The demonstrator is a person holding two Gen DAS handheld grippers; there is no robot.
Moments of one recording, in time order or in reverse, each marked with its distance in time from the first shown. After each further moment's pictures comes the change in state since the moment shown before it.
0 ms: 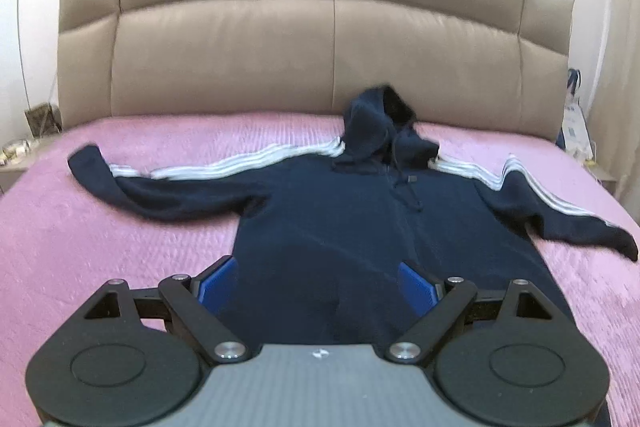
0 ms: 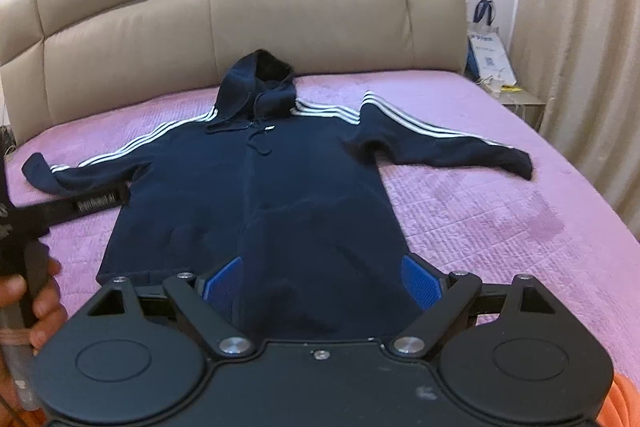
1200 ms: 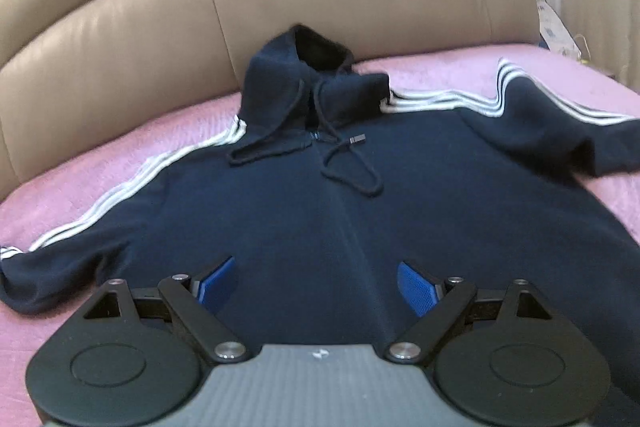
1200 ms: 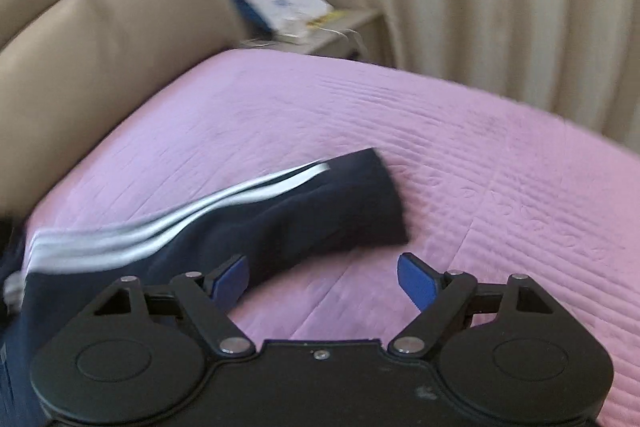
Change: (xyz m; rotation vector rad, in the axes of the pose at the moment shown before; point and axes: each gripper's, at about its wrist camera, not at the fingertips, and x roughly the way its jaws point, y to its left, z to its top) left arm 0.233 -0.120 -0.010 0.307 0.091 -0.030; right arm 0.343 -0.388 0.104 0.640 0.019 -0.264
